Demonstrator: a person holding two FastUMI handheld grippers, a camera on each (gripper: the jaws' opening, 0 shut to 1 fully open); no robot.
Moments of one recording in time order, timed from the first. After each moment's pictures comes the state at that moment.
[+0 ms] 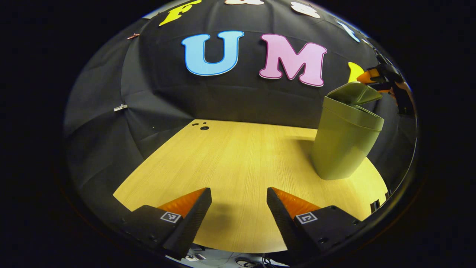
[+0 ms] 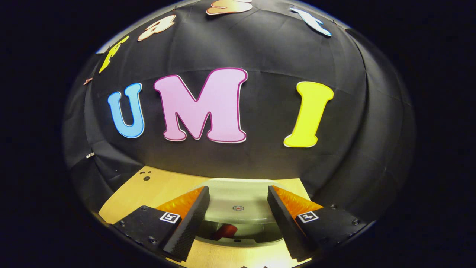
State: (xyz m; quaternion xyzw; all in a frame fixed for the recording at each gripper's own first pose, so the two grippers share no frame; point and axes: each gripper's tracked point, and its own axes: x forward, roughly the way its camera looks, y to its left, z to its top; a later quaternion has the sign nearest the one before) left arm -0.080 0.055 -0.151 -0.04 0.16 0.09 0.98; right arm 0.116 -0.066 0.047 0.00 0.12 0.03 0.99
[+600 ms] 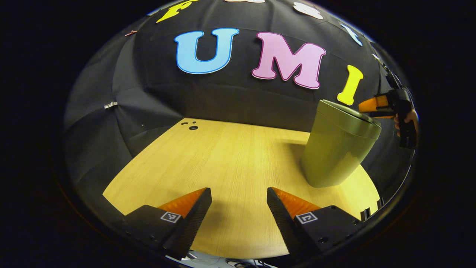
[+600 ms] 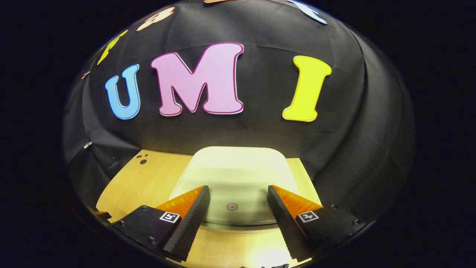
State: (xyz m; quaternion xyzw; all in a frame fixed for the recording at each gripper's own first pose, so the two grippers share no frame) left arm -0.045 0.031 -0.133 -0.07 0.17 0.06 0.98; right arm 0.095 -0.072 -0.012 -0.01 0.19 0.03 0.98
